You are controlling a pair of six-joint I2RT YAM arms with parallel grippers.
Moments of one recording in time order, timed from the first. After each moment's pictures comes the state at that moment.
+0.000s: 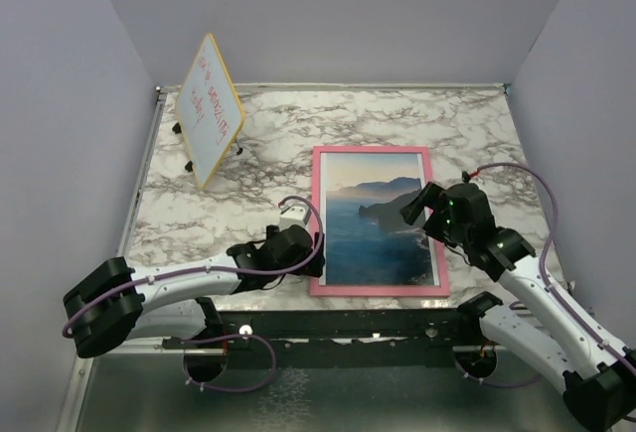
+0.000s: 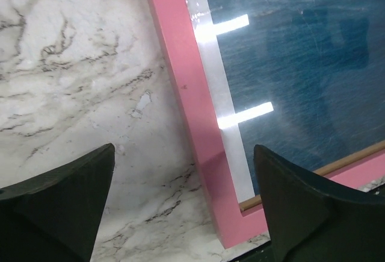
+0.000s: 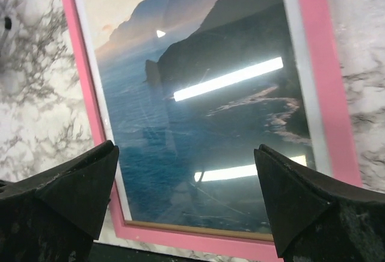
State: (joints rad) left arm -1.05 1.15 0.47 -0.15 -0.30 -0.72; right arm 0.47 0.76 0.63 -0.57 0.19 0.85
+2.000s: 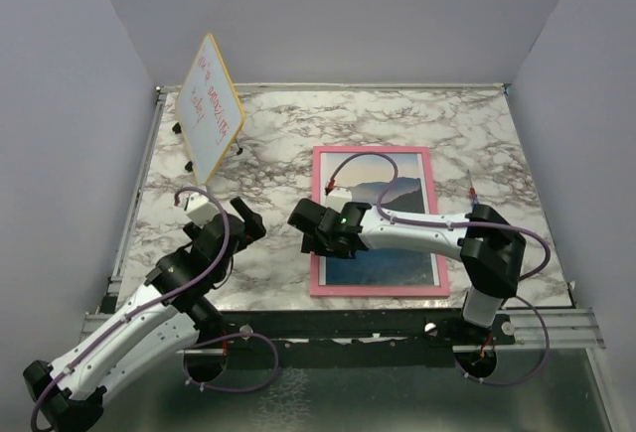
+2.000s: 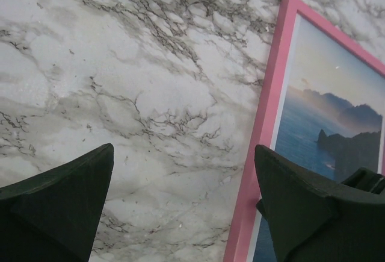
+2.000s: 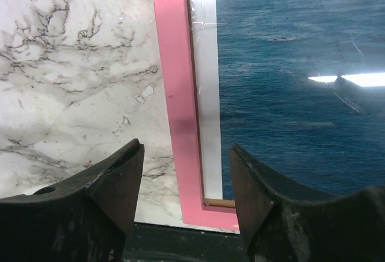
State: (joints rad) left arm -0.74 0.59 0.55 -0.64 -0.60 -0.94; right arm 1.14 1.76 1.26 -0.68 0.35 1.18
